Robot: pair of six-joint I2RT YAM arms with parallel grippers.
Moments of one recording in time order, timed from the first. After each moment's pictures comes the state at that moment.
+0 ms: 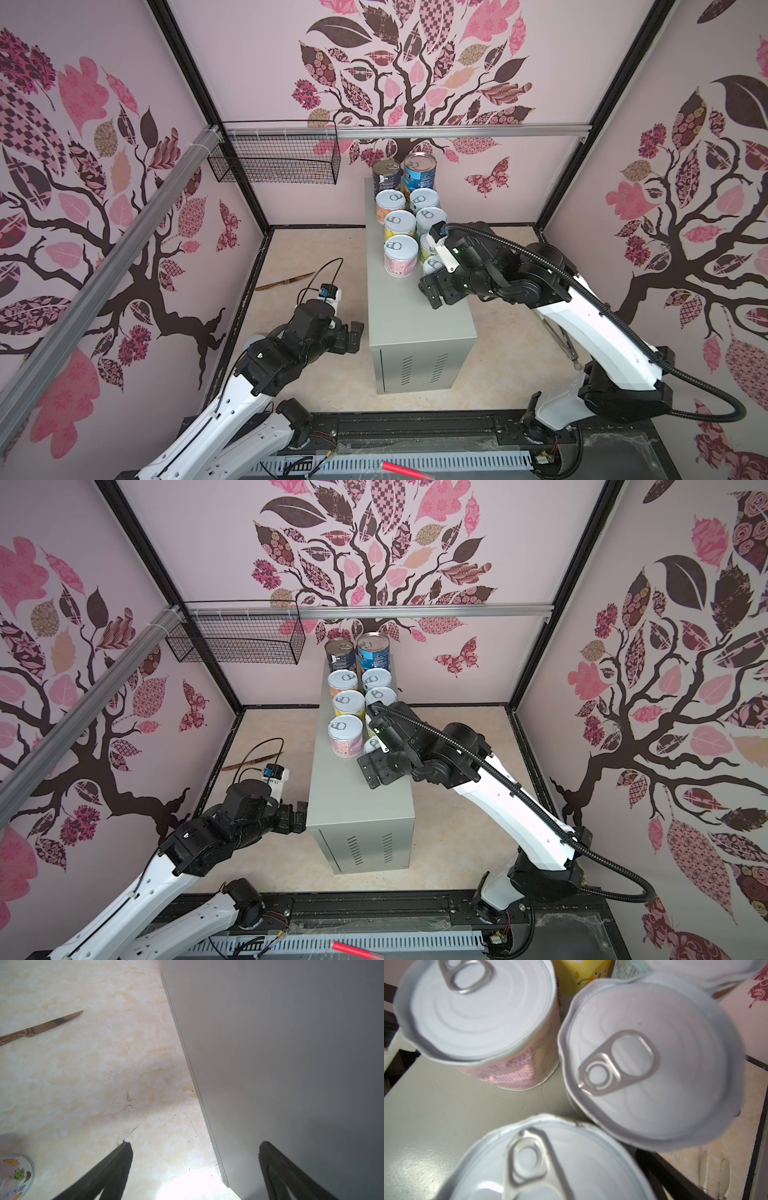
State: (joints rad) left arm -0.67 0.76 0.90 -0.90 -0.18 -0.39; right arm 0.95 1.50 2.02 -1.34 0.25 0.29
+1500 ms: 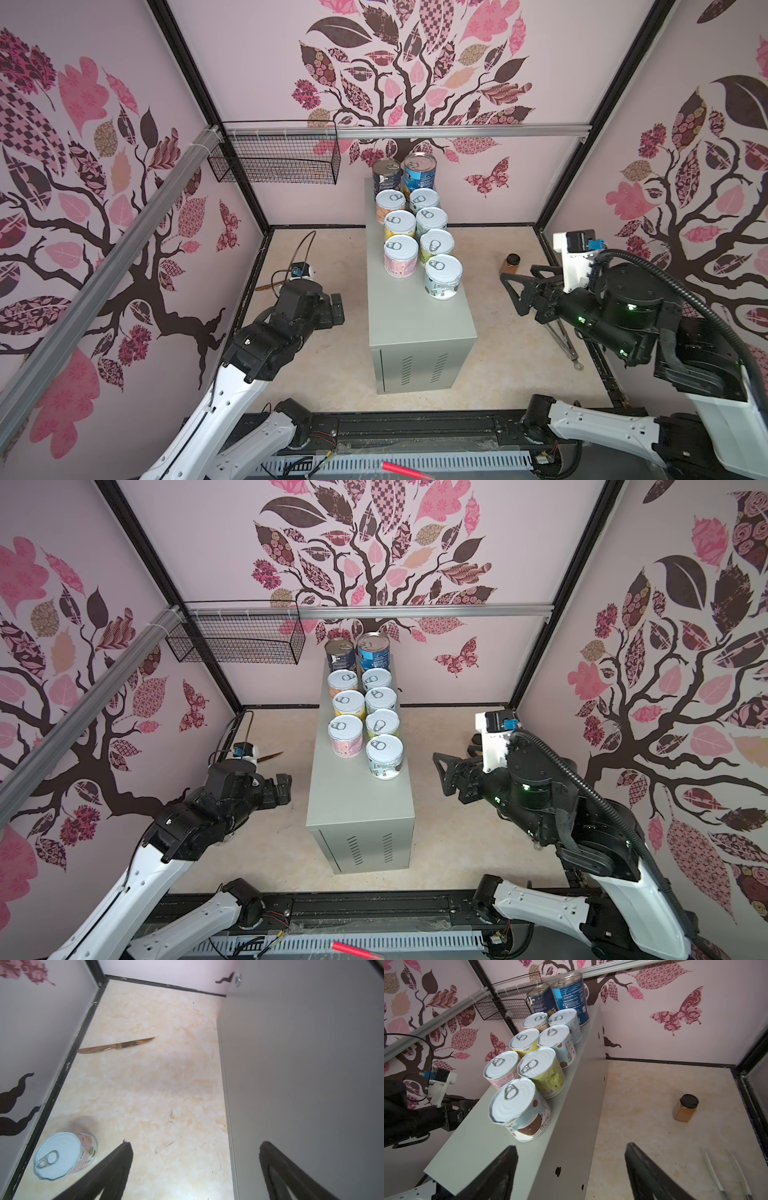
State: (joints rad) left arm -0.45 0.86 1.12 -0.98 -0.32 -0.45; right arm 0.95 0.90 1.66 -1.09 0.48 0.44
